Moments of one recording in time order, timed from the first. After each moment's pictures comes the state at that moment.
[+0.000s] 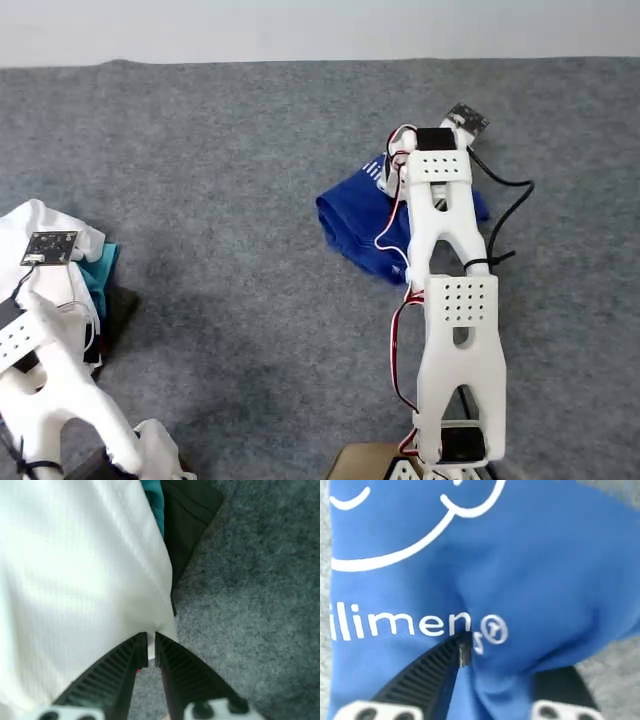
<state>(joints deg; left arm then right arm) -45.4 -25.6 49.0 74.6 -32.0 -5.7 63.6 -60.7 87.1 -41.2</state>
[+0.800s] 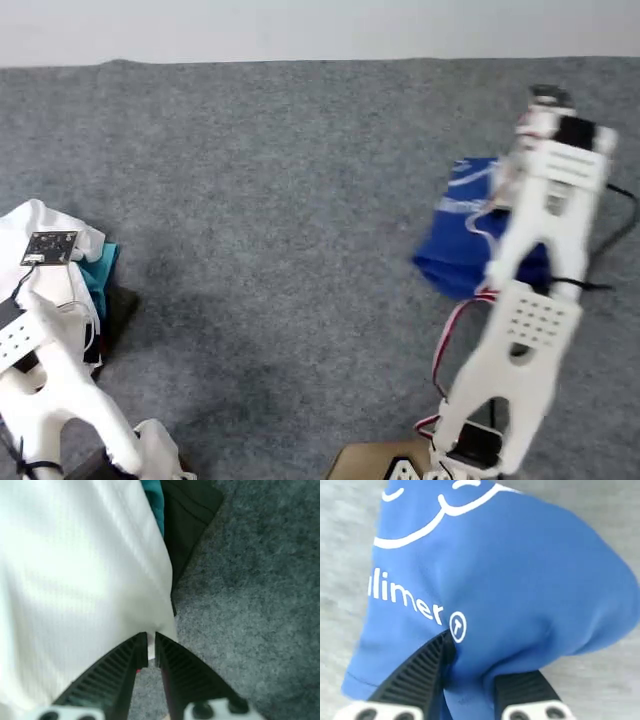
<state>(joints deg) -45.4 -25.6 49.0 74.6 -32.0 18.8 49.1 -60.4 100.3 13.8</state>
